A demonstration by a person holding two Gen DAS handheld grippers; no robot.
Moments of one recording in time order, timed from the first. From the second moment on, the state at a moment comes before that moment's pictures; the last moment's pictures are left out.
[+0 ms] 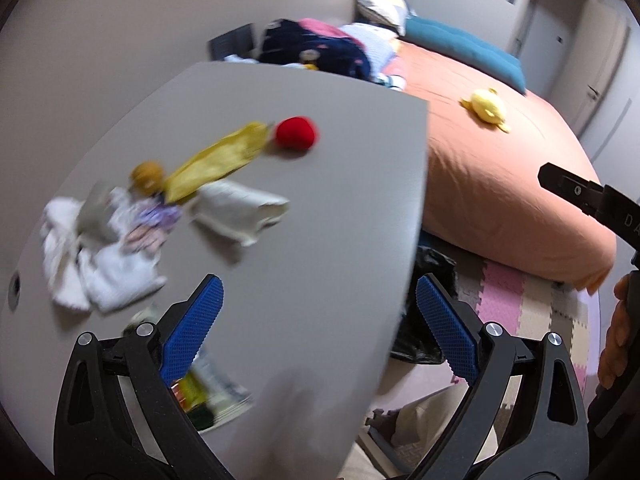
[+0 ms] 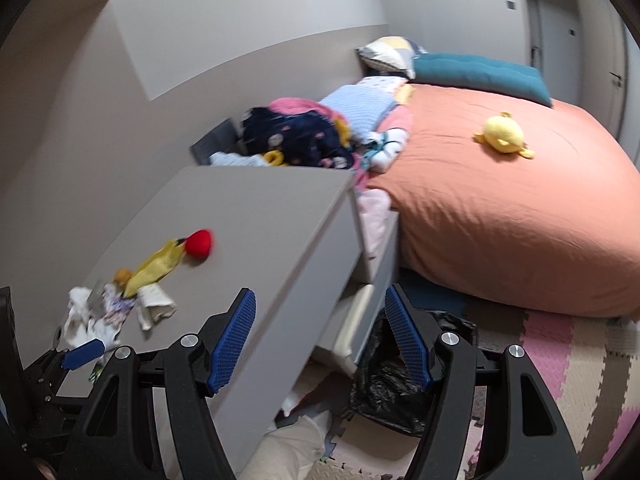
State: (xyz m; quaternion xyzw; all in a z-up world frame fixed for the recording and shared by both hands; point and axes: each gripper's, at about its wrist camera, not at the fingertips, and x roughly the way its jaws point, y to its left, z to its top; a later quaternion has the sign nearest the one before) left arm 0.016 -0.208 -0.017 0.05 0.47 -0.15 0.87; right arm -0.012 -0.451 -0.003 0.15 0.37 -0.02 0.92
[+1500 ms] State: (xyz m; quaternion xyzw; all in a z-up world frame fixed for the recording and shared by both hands) left arm 0.000 -0.074 -0.061 -0.02 0.50 -0.03 0.86; right arm 0.091 -0.239 -0.053 -0.03 0.45 0.17 0.88
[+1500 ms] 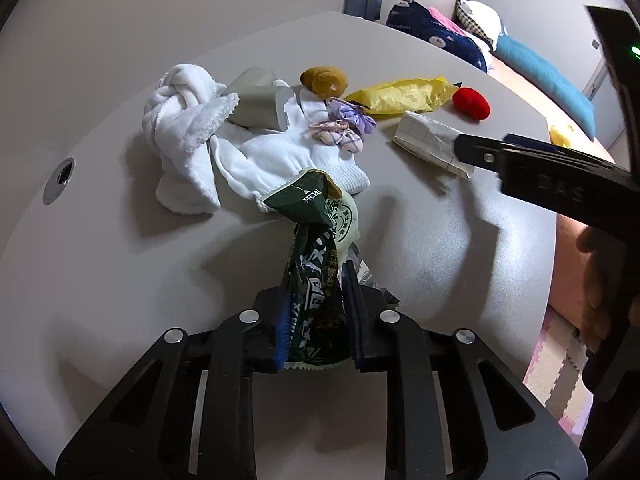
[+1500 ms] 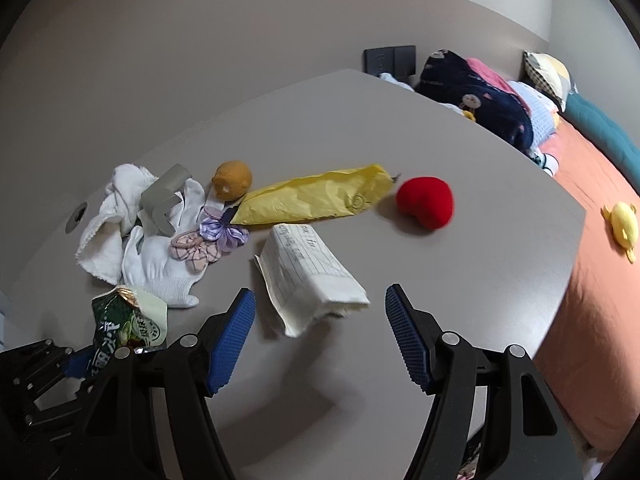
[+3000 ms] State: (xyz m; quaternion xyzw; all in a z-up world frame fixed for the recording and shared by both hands) left arm 0.006 -0.153 -0.024 0.01 0.47 -0.11 0.88; right arm 0.062 -0.341 -0.034 0.02 0.46 0.10 0.88
